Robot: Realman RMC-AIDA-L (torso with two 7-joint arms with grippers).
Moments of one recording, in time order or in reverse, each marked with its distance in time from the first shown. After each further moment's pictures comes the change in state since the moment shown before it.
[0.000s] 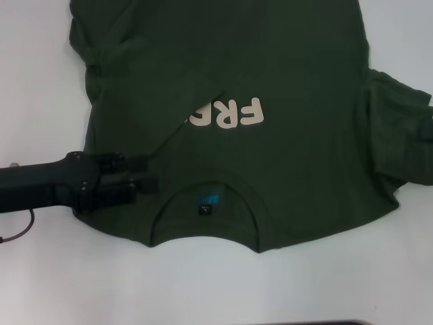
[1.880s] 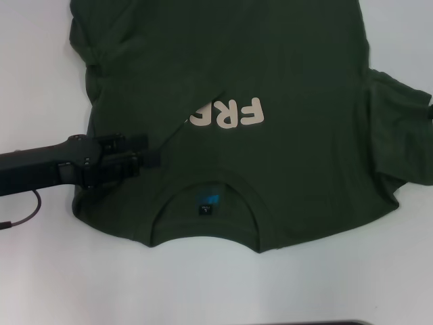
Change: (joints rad) left arm -0.039 -0.006 -0.062 0.050 -0.005 -0.041 -0.032; right arm 0.156 -0.065 0.118 0.059 -0.413 0.378 0.503
